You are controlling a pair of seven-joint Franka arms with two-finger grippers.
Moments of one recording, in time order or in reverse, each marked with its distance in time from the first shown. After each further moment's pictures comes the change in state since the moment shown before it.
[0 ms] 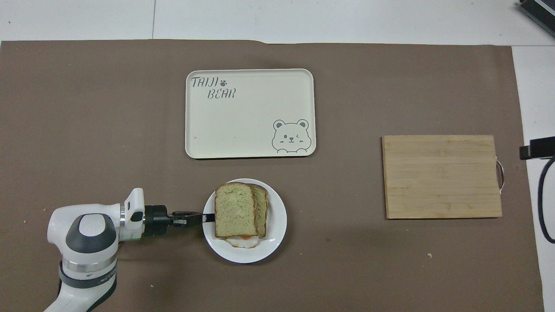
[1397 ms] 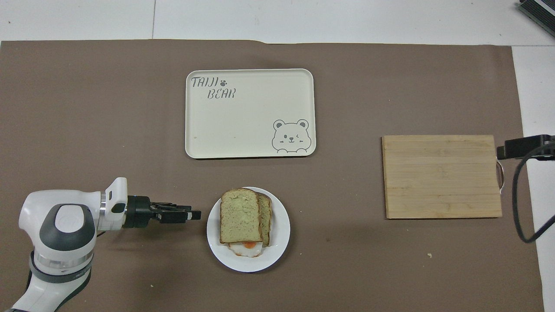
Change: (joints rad) left arm 0.086 -0.040 -0.019 0.032 0.206 -0.043 -0.026; right arm 0.060 -0.006 -0.011 -0.035 0.008 0.023 0.017
